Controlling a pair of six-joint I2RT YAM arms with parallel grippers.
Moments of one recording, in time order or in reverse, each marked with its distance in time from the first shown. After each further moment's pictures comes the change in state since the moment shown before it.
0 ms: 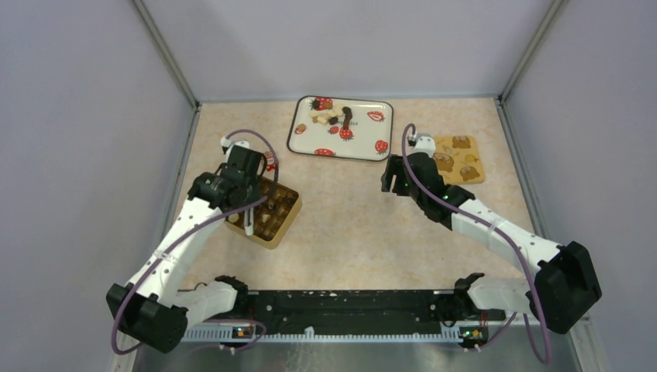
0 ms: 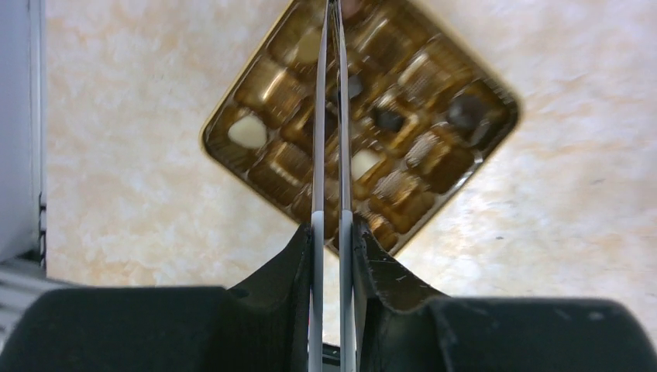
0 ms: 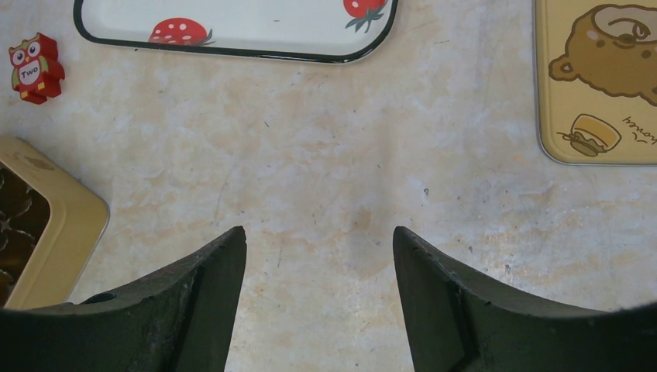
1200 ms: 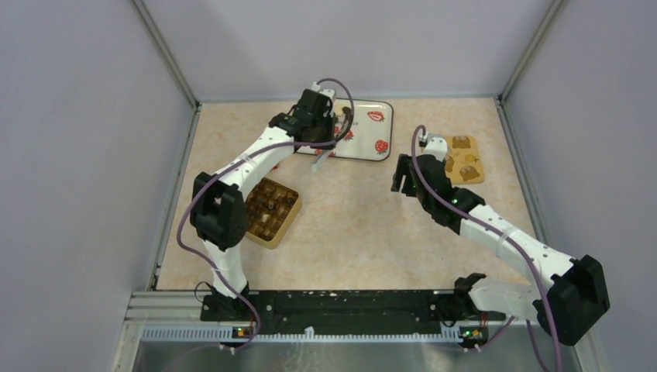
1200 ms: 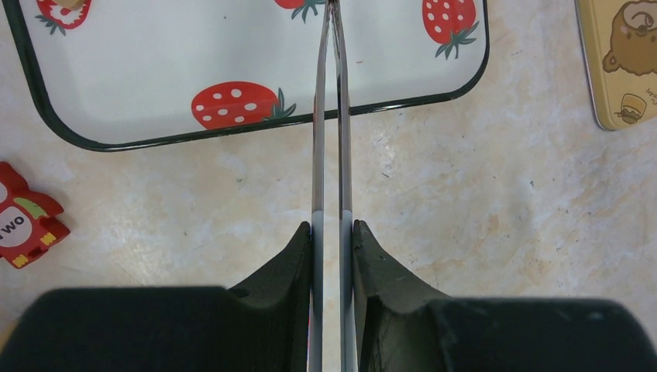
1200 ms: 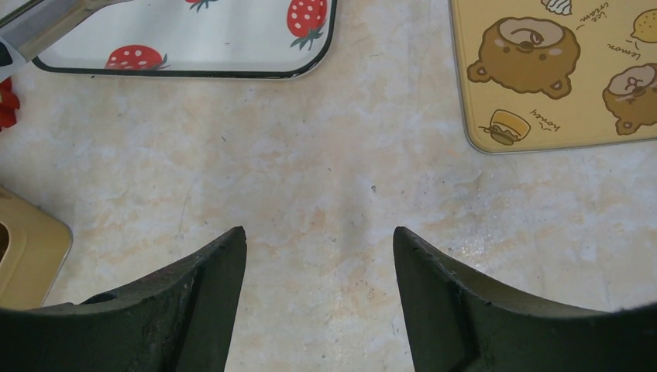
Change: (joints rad) left arm -0.131 0.773 0.624 0.415 0.402 0.183; right arm 0.000 -0.089 0.001 -0.094 0.124 -0.003
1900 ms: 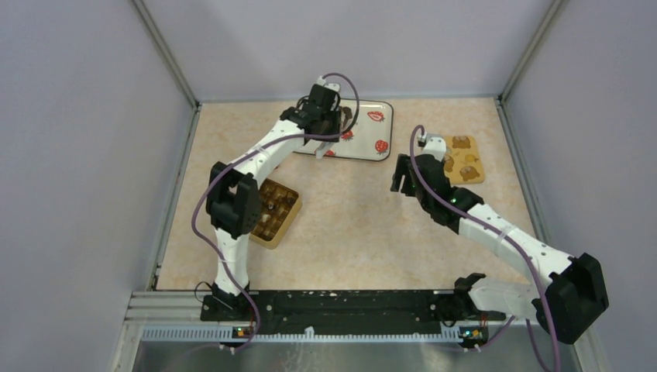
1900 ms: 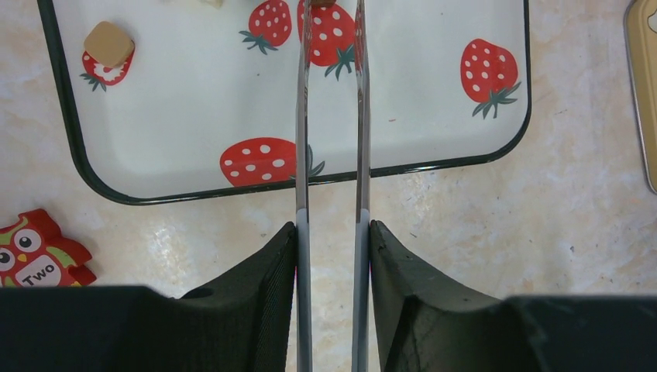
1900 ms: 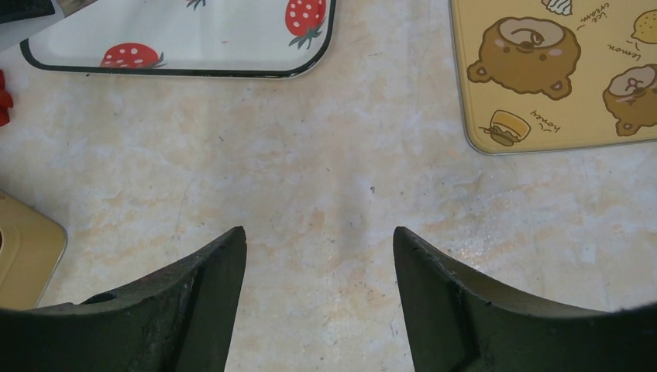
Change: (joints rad) left arm -0.003 0.156 0.150 0.010 -0.087 0.028; right arm 0.000 0.016 0.002 0.006 -0.002 -0.006
